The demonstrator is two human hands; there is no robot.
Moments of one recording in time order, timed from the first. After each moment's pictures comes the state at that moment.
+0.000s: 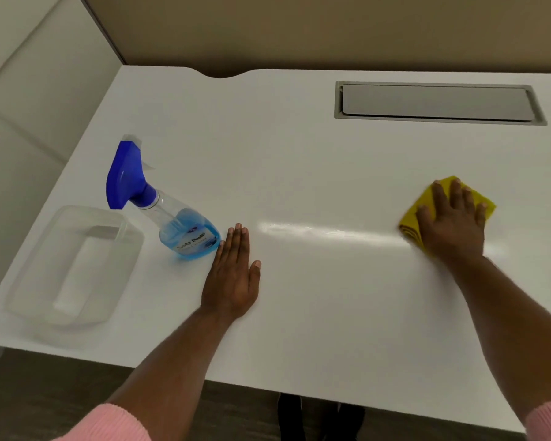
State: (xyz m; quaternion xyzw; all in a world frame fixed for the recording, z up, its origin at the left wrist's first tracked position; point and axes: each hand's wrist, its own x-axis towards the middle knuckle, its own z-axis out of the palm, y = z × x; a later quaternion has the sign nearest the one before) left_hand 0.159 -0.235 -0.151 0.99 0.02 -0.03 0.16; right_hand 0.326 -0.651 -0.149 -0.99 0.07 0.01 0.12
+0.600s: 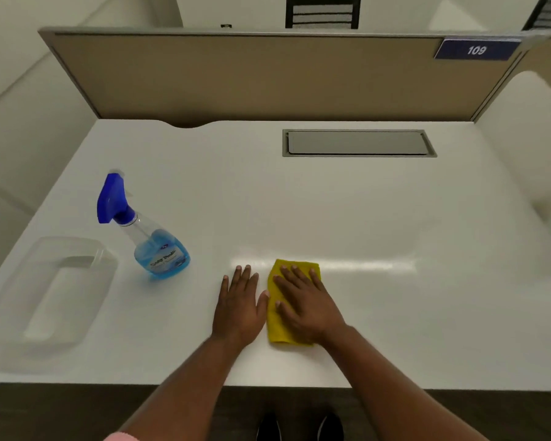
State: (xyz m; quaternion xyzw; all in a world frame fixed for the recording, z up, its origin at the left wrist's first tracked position) left_hand 0.124 -0.324 -0.125 0.98 -0.01 -0.05 0.16; right_hand 0.149 -0.518 -0.129 -0.95 -0.24 0.06 0.21
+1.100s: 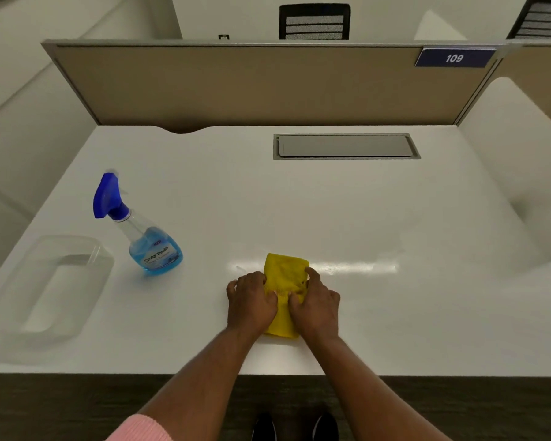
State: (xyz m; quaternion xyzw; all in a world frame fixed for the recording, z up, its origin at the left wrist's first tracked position) left_hand 0.123 -0.380 -0.103 0.97 0.07 -0.03 0.23; right_hand 0.117 -0.529 -0.108 -0.93 0.06 0.03 0.35
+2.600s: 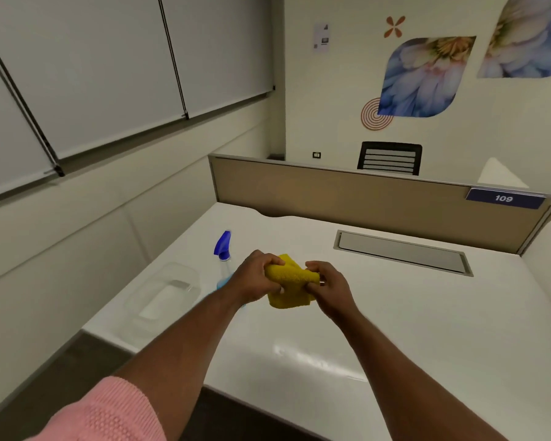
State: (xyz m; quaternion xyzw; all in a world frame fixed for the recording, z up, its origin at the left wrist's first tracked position) left_hand 0.109 -0.303 0.134 0.90 0.09 0.02 0.43; right_hand 0.178 -0.504 0.081 -0.80 -0.22 0.03 0.56
